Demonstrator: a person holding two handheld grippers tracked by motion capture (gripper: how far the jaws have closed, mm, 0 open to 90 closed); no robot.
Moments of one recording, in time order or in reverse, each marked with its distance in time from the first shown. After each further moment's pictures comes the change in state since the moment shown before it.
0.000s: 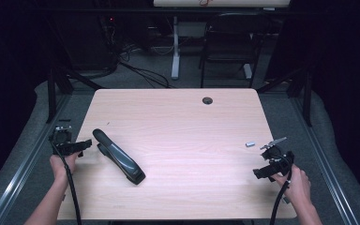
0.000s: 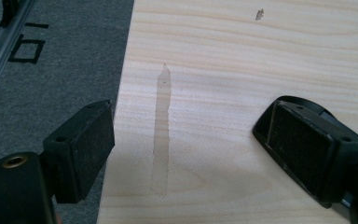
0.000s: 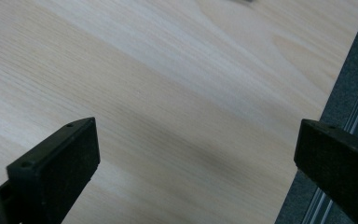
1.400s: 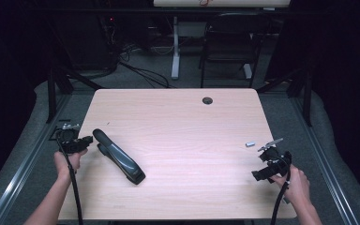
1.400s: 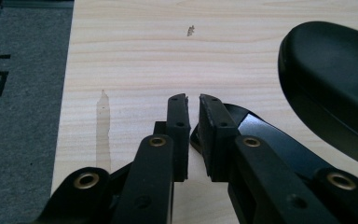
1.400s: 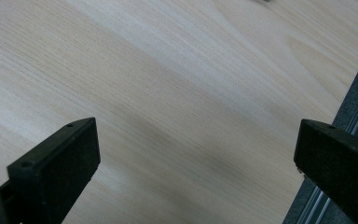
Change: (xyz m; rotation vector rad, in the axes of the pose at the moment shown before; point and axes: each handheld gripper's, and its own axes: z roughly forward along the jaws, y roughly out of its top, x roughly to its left) left arm -0.023 0.005 -0.007 -0.040 -0.129 0.125; right arm 0.006 0.002 0.003 0.008 0.009 -0.066
